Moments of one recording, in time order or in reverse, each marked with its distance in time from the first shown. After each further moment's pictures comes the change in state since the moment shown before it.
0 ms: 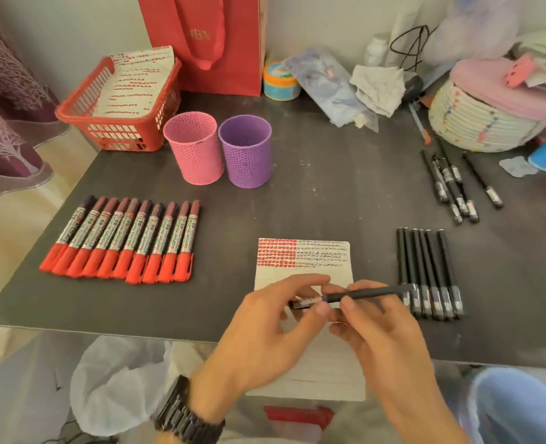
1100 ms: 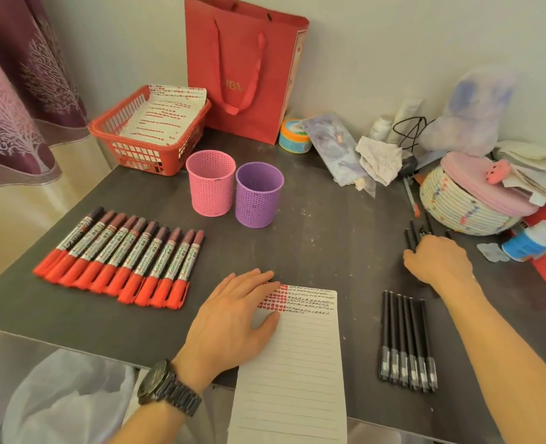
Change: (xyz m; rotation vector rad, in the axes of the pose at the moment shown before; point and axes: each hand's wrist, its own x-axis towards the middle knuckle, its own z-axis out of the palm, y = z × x) left_hand 0.039 -0.058 -0.015 0.518 0.085 -0.018; right_hand 0.228 -0.115 -0.084 -1.877 0.294 0.027
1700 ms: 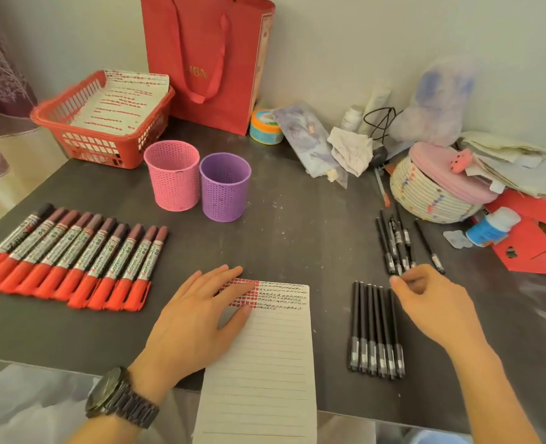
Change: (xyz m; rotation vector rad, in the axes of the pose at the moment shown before) left_hand -0.001 0.003 0.001 0.041 -0.010 0.018; right_hand -0.093 0.056 0.012 0.402 0.042 -0.029
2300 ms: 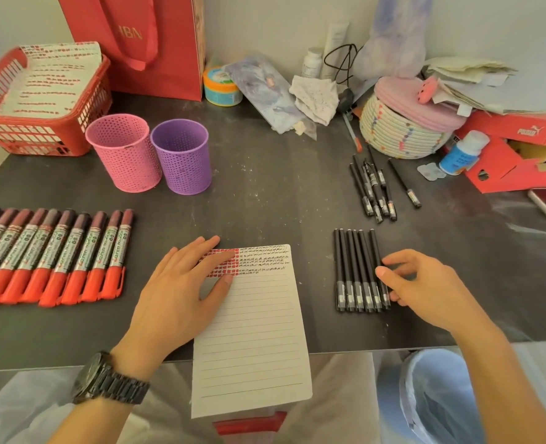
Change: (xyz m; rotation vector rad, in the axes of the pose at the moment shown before) left_hand 0.002 -0.005 -0.002 0.024 -0.053 0.033; right_hand -0.063 0.028 0.007 0.199 -0.202 0.073
